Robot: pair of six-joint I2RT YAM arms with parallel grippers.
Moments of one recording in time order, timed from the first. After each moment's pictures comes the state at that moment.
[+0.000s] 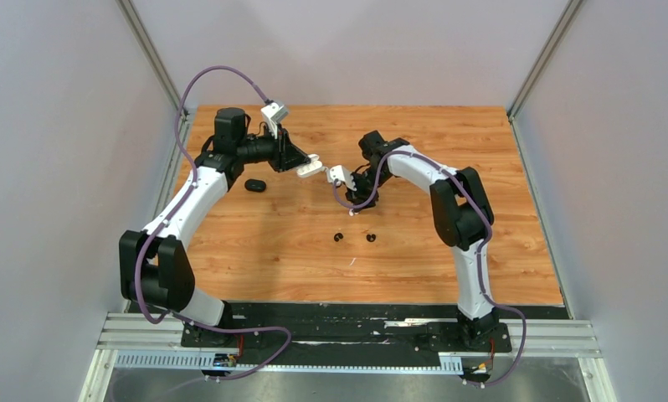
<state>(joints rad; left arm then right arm) -0.21 1.49 1.22 -0.17 0.88 0.00 0.49 2.16 1.68 -0.86 -0.63 -1.23</state>
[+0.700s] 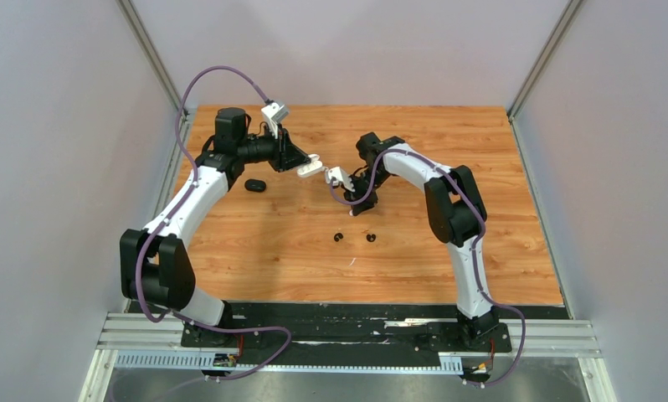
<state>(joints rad) -0.21 1.50 1.22 -0.17 0.88 0.00 0.50 2.23 1.76 -0.98 -0.66 -1.23</state>
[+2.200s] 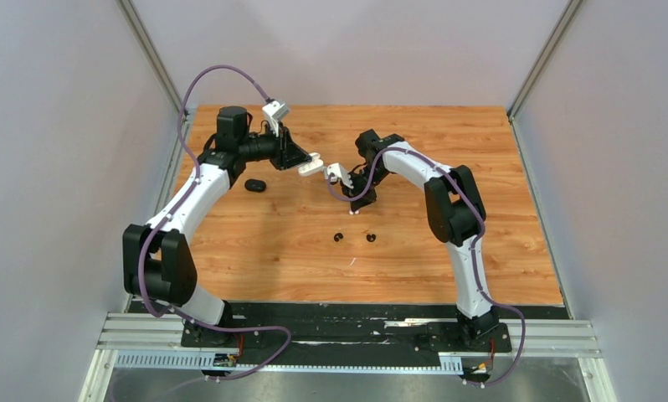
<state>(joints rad) -0.21 1.52 1.23 -0.15 0.88 -0.02 0.50 2.24 1.80 -0.99 -0.65 -1.18</state>
